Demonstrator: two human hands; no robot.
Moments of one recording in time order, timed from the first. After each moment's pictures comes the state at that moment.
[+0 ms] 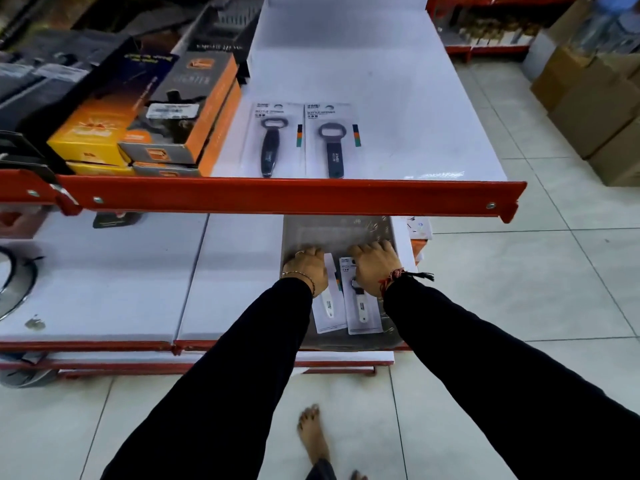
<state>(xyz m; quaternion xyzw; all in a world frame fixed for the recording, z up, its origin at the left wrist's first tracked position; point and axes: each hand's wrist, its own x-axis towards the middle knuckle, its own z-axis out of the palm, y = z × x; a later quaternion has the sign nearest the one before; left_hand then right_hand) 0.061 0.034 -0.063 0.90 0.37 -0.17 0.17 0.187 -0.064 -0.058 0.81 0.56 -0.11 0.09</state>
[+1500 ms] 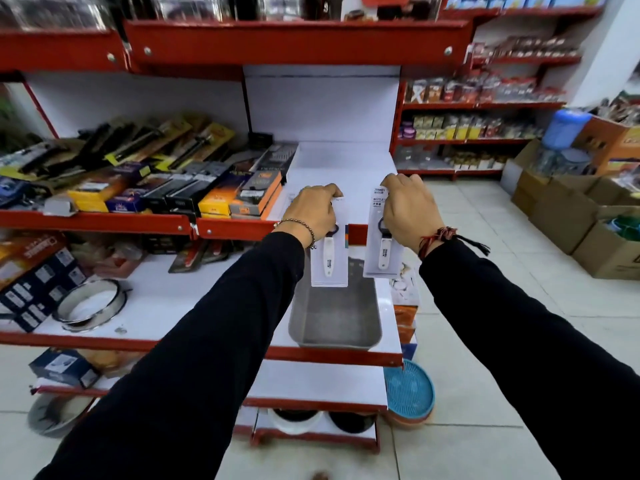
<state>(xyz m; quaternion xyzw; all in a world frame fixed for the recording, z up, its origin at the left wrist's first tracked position) -0.002 -0.077 0.260 0.91 0.33 0.22 0.16 0.157 -0.186 0.246 0.76 0.55 0.24 -0.25</state>
